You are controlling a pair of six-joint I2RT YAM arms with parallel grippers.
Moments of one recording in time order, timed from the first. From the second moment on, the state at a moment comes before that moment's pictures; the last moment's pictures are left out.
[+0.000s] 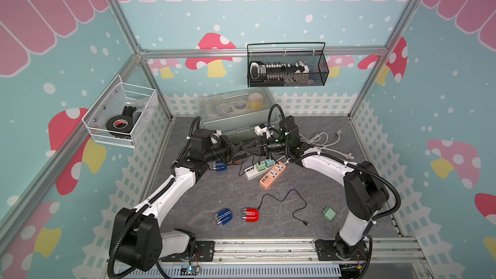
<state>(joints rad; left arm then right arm) -0.27 1.30 0.91 -0.01 0.62 -1.34 0.59 1.77 1.26 0.28 -1.00 1.39</state>
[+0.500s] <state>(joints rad) -0.26 1.30 0.91 0.00 0.62 -1.35 0.58 1.77 1.25 0.31 -1.00 1.42</state>
